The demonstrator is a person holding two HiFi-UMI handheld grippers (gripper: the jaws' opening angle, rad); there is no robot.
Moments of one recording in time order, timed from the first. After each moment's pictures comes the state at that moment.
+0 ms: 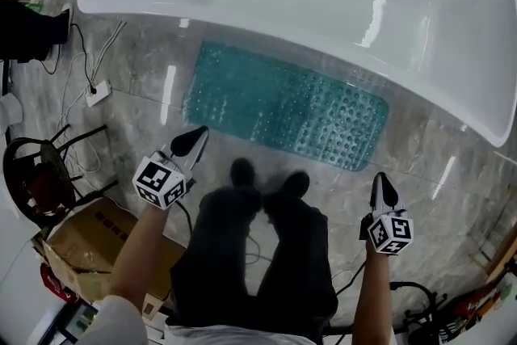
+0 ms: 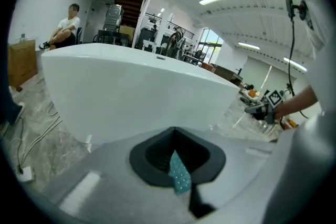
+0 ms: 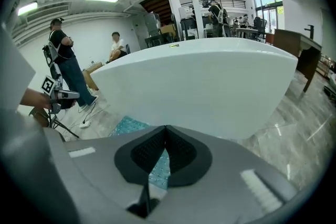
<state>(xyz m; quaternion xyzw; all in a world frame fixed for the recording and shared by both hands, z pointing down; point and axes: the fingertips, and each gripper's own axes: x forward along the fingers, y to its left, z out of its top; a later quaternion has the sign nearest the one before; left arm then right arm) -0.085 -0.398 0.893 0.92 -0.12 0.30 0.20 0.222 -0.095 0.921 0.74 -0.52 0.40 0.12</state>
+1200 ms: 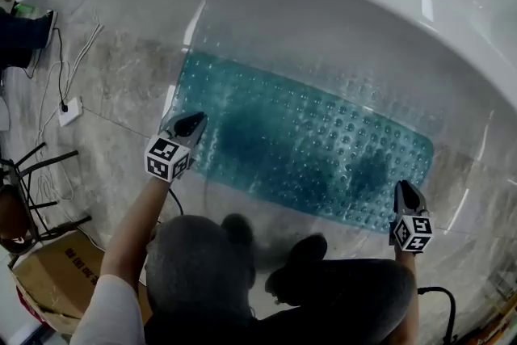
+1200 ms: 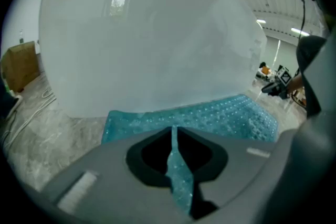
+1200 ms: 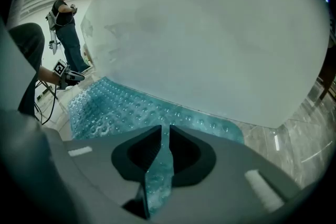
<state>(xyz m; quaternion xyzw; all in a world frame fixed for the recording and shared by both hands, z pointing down) -0.108 -0.503 1.356 0.91 -0.16 0.37 0.13 0.288 -0.105 1.361 0.71 -0.55 0.39 0.21</state>
